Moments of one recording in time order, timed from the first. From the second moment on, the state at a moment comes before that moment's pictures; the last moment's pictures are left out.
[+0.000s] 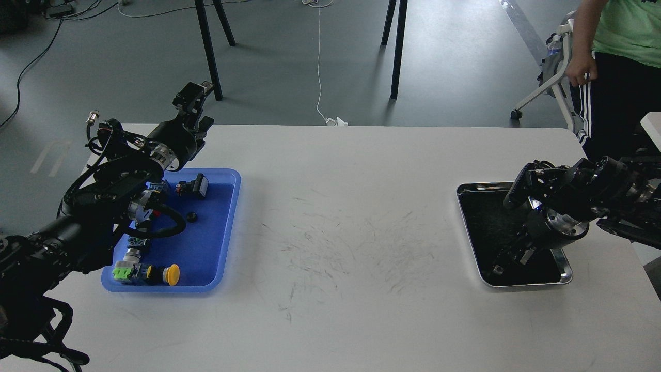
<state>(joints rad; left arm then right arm) -0.89 0.22 -0.32 -0.39 0.39 -0.16 -0.49 1.27 -0.62 -0.50 1.03 -1.90 0.46 0.49</state>
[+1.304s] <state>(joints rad) -0.90 0.37 -0.32 -0.40 0.36 -0.20 -0.49 1.26 -0.19 -0.04 0.74 -1.88 0.15 0.49</state>
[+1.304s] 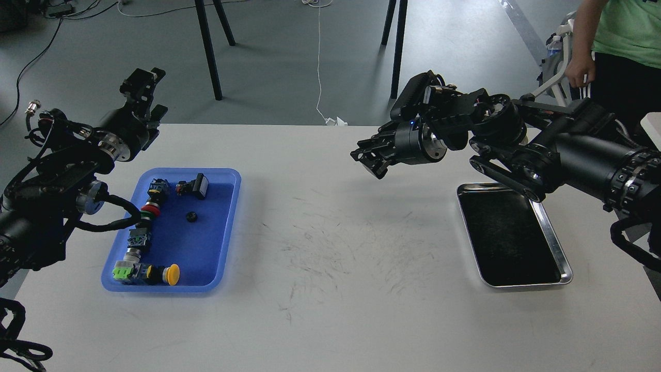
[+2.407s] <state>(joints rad) -0.90 0.43 -0.33 -0.40 0.32 -0.21 -0.49 0.93 0.00 -0.02 0.63 -1.88 -0.27 0.49</state>
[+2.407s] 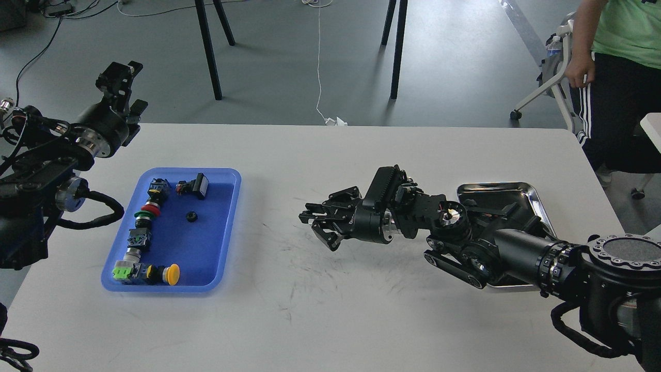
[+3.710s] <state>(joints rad) -0.90 0.46 -0.35 -0.40 0.32 -0.22 -0.49 0.90 0.00 -0.05 0.63 -1.88 -0.26 0.49</state>
